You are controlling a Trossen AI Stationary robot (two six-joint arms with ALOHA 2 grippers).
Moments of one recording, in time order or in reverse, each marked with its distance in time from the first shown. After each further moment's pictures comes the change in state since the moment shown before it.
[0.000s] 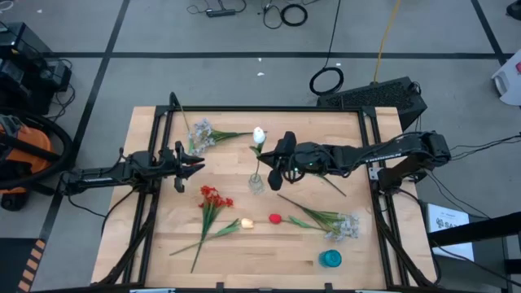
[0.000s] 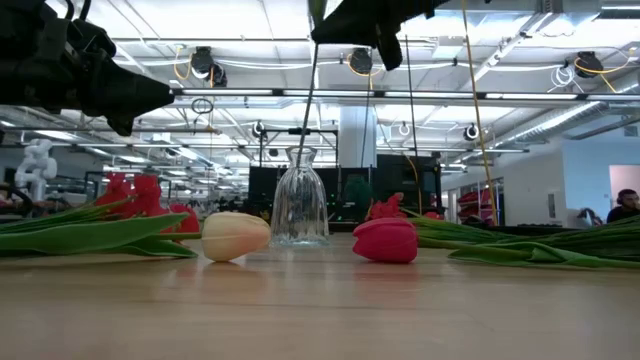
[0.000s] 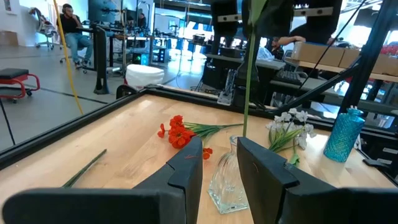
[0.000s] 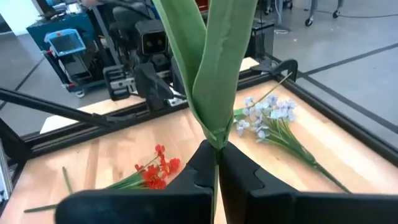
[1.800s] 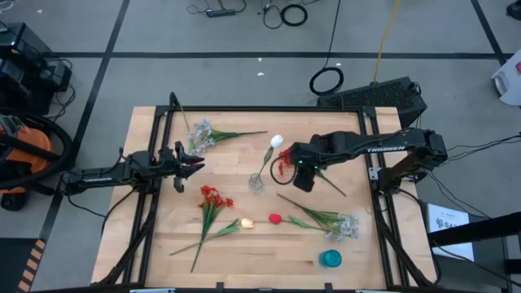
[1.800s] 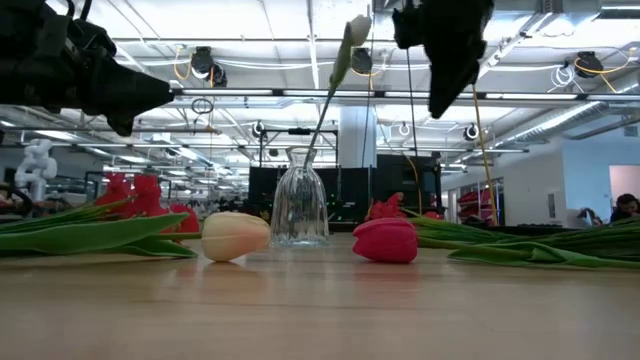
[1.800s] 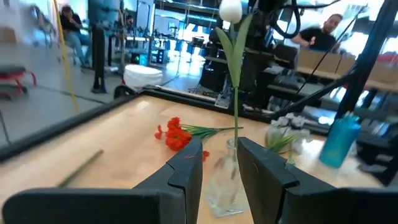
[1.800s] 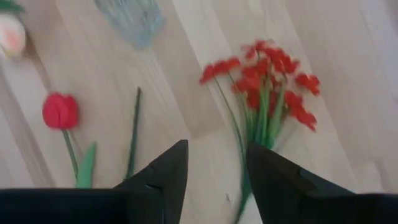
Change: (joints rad) left arm 0.000 0.000 0.000 0.012 0.004 -0.060; right arm -0.064 0.017 0.257 -1.196 -0.158 0.098
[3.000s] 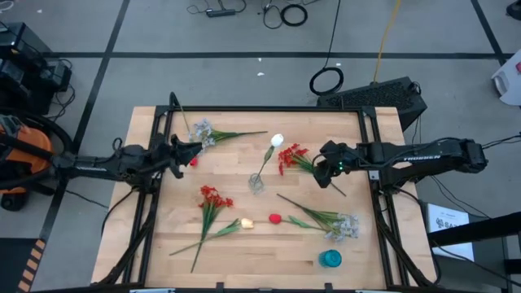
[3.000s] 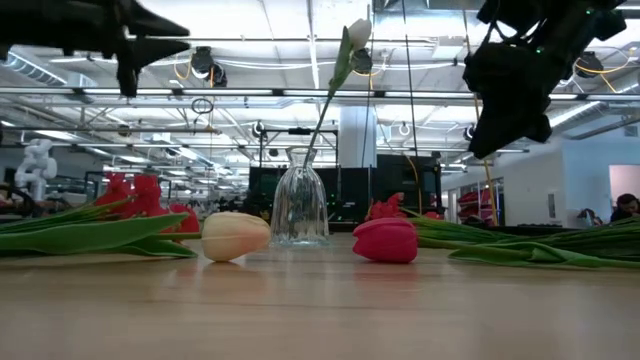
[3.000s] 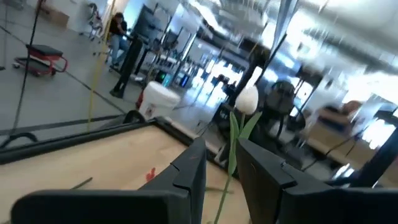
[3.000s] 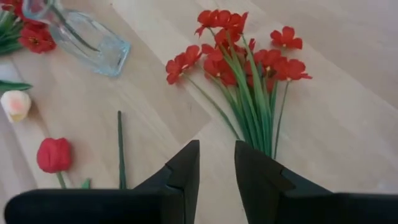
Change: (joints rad) left arm -0.153 0.370 0.264 0.189 -0.347 -0.226; right arm -0.067 -0.511 -0.686 0.521 0.011 0.260
